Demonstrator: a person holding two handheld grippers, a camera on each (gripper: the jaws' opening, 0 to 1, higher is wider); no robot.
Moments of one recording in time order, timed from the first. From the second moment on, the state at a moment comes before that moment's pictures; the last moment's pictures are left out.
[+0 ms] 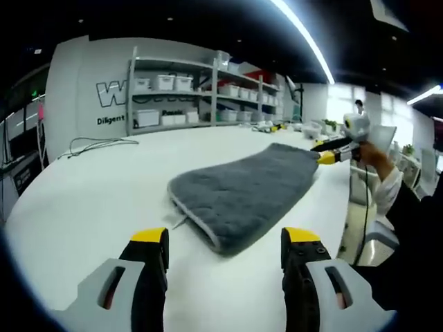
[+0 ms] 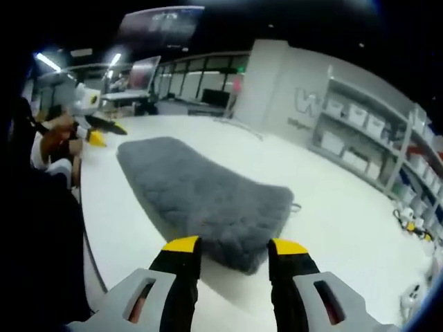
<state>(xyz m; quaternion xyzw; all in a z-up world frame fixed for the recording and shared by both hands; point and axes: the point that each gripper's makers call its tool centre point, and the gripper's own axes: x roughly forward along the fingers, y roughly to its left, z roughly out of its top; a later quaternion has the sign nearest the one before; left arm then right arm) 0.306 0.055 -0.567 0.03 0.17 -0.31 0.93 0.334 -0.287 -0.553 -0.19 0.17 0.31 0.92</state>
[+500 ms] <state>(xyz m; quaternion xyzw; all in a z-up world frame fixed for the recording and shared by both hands) 0.307 0.037 -0.581 0.04 0.19 -0.33 0.93 0.332 -0.287 -0.566 -0.18 0.20 0.32 0.91</state>
